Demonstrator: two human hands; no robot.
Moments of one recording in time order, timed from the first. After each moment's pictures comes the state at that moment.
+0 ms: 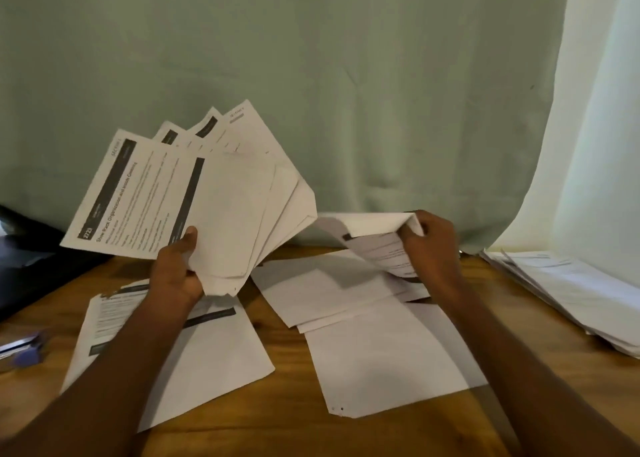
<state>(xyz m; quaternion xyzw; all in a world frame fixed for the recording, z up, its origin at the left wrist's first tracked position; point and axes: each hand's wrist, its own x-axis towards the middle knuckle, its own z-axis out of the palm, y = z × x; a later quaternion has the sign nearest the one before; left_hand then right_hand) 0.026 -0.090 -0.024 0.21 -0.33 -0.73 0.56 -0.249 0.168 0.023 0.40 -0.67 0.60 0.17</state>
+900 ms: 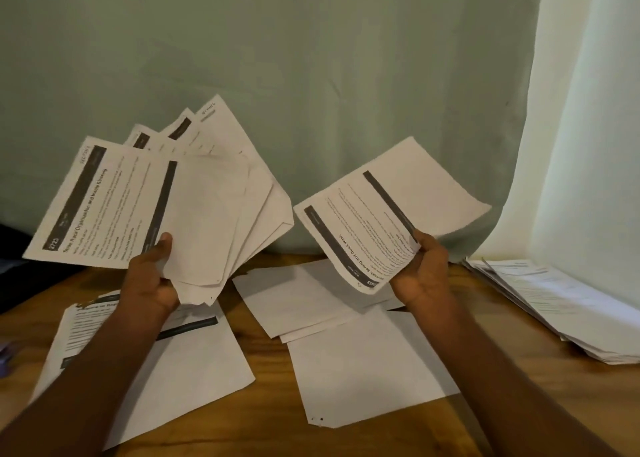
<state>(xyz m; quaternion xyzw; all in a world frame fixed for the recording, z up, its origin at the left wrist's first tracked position) 0.034 -0.085 -0.019 0.18 -0.32 -0.74 0.57 -0.253 0.167 0.018 0.19 -0.27 0.89 -0.32</state>
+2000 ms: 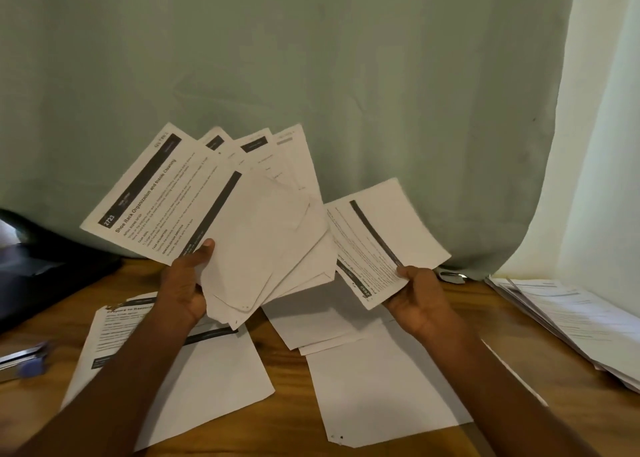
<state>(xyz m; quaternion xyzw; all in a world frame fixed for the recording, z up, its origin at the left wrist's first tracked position) 0.027 -0.075 -0.015 0.14 -0.37 -0.71 0.58 -0.225 0.152 0.011 0.14 -0.40 0.83 -0.35</state>
